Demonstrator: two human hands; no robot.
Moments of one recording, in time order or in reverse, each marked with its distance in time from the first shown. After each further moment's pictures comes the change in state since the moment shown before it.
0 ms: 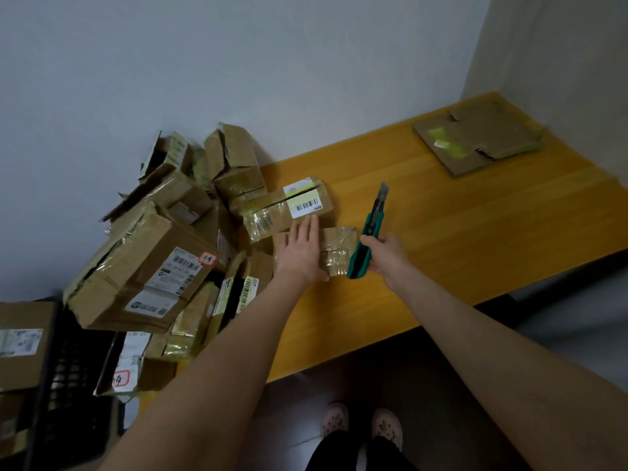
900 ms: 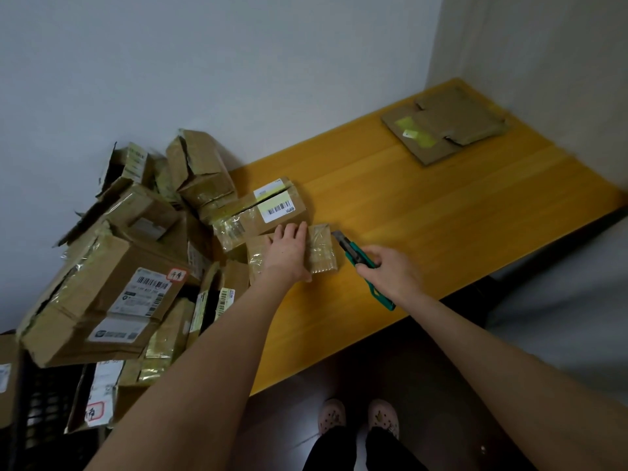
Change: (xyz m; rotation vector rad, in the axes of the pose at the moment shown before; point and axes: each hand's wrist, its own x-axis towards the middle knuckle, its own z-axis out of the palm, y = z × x) left_hand 0.028 0.015 0.001 0.096 -0.090 0.085; right_hand -0.017 0.023 -0.057 -0.860 0.080 -0.306
